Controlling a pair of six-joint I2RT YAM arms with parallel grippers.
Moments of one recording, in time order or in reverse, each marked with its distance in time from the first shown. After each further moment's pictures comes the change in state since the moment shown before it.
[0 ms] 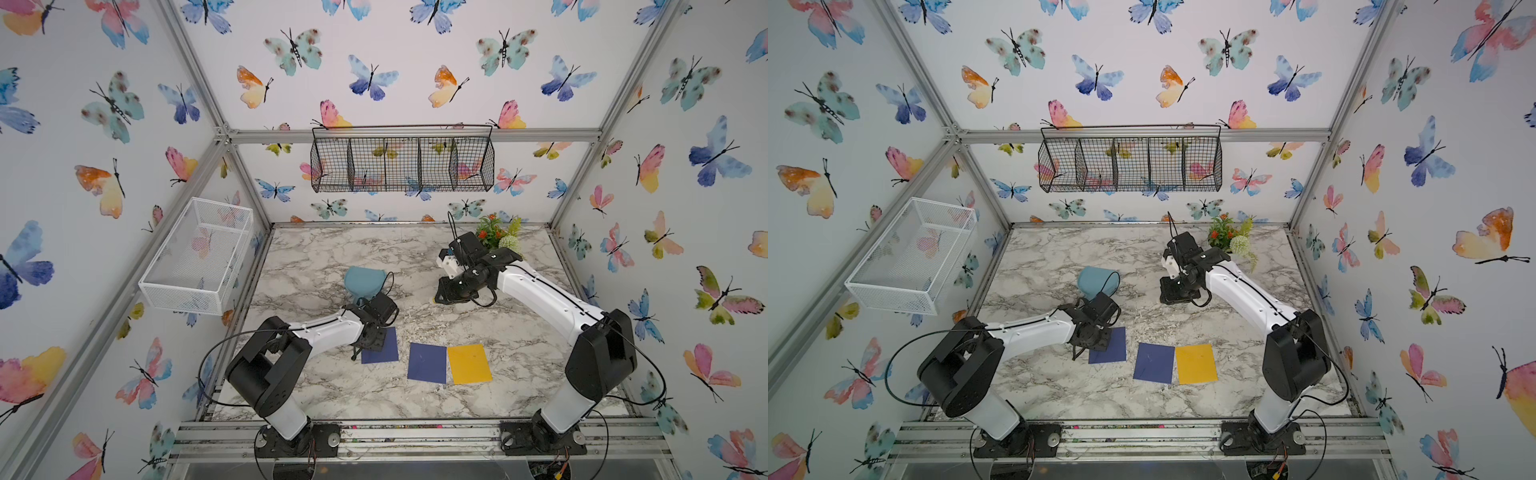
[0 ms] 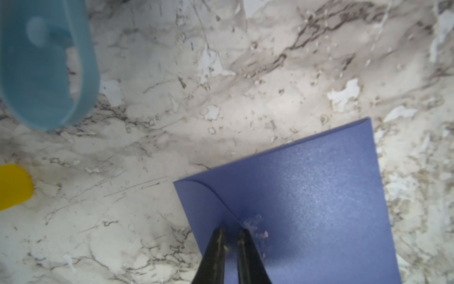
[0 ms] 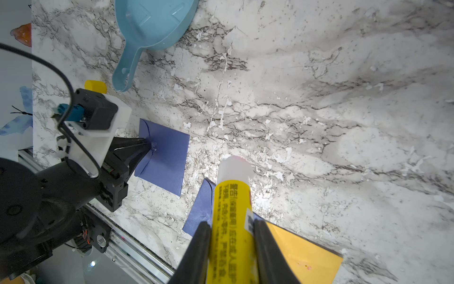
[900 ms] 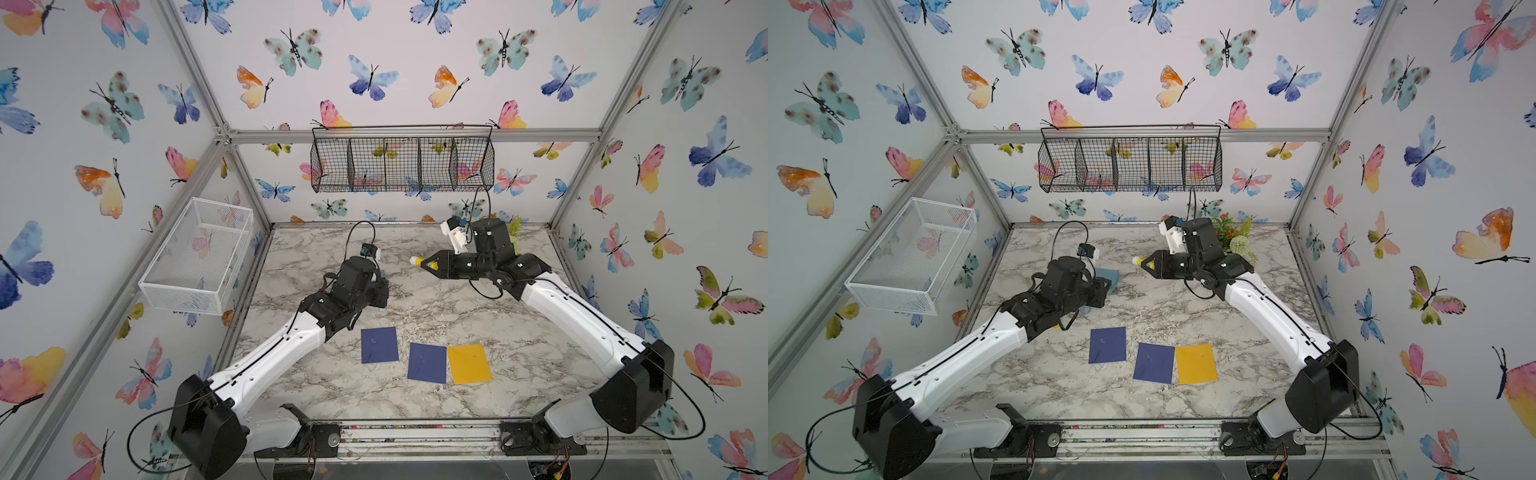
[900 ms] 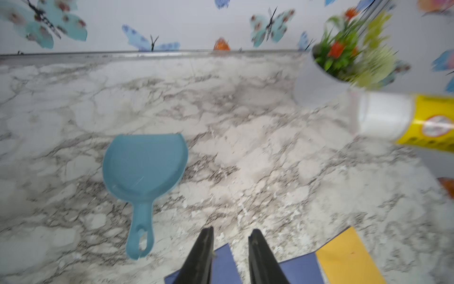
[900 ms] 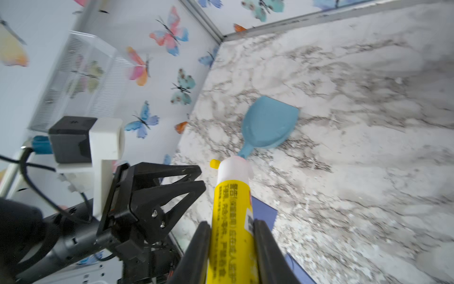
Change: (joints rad) left arm 0.058 -0.411 0.164 0.241 0.116 0.075; right arm 0.000 -0.240 -0.124 0.583 -0.256 0.278
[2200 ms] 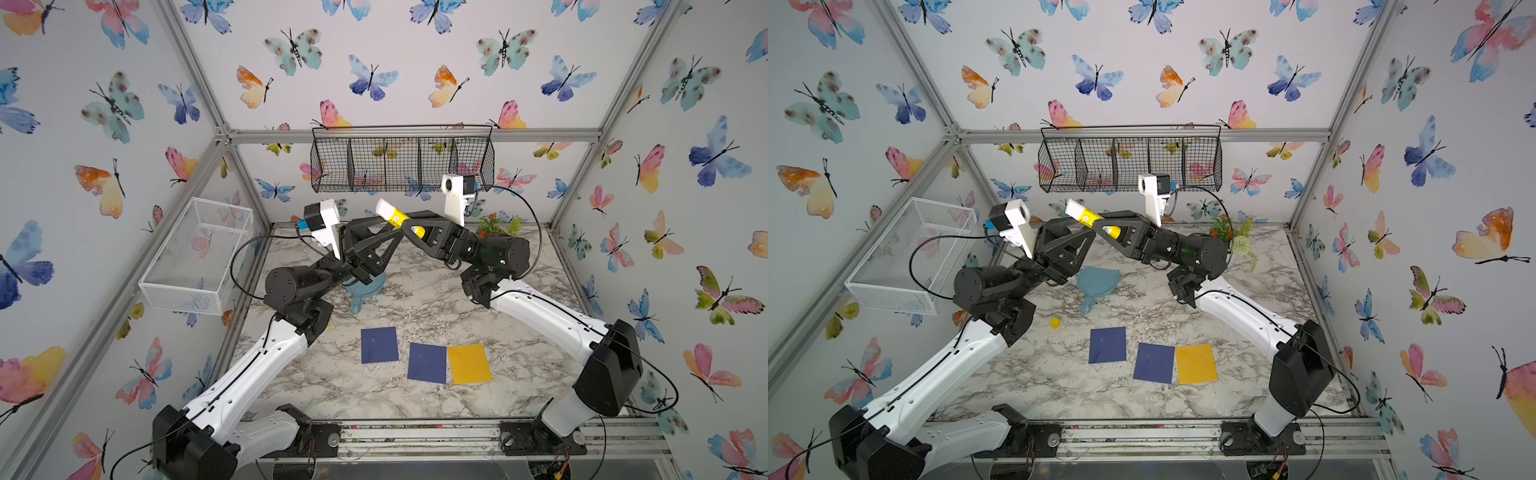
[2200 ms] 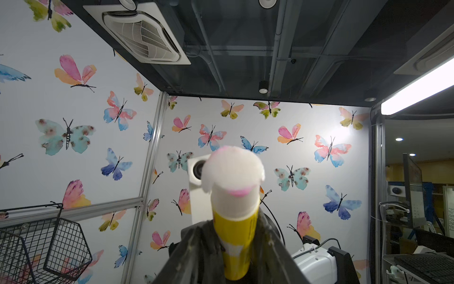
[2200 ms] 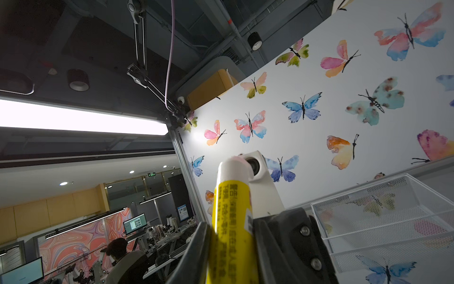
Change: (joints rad) left arm 0.089 -0.077 0.006 1.262 0.703 -0.367; right arm 0.192 0.177 0.082 1.579 -0.304 0.747
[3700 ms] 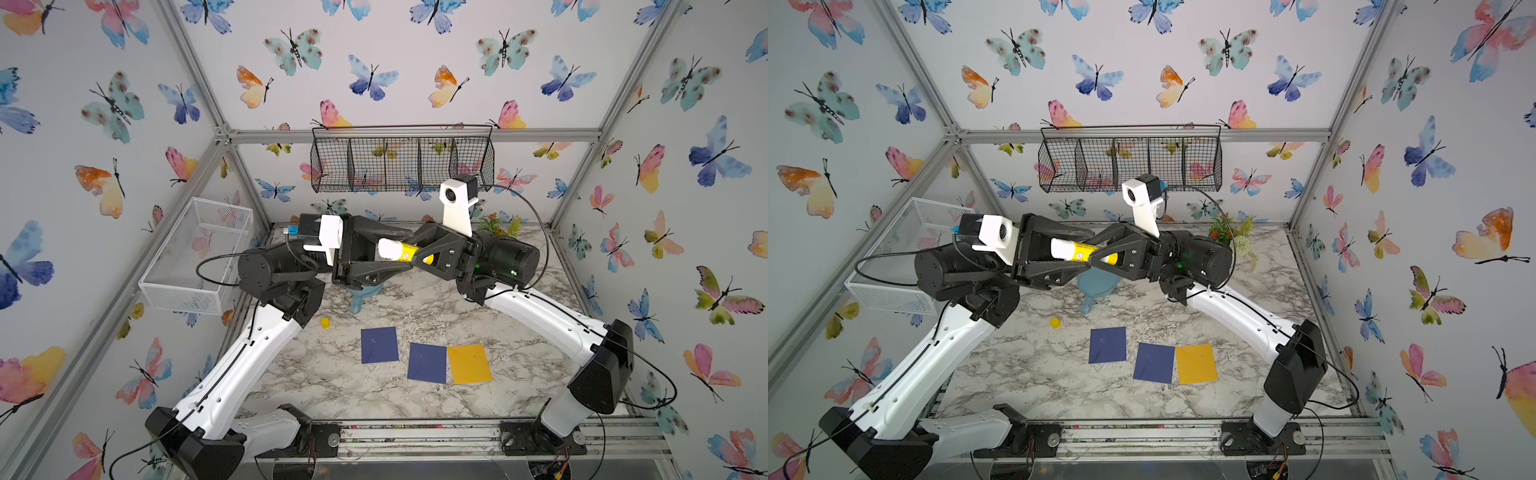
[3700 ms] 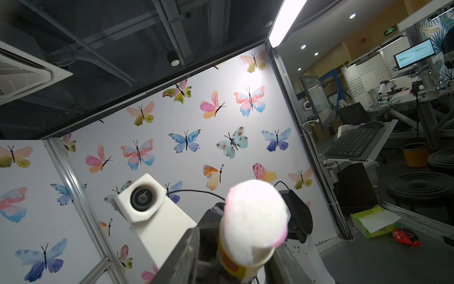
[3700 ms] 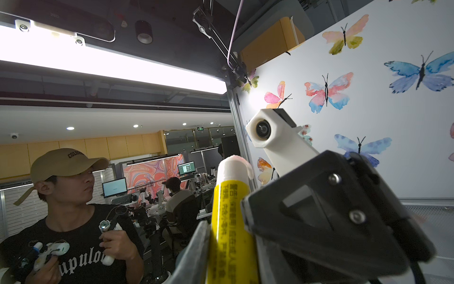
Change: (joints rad) left arm 0.004 0.066 0.319 -0.085 0.497 0.229; right arm 0.085 0.033 0.148 0.155 -0.232 0.192
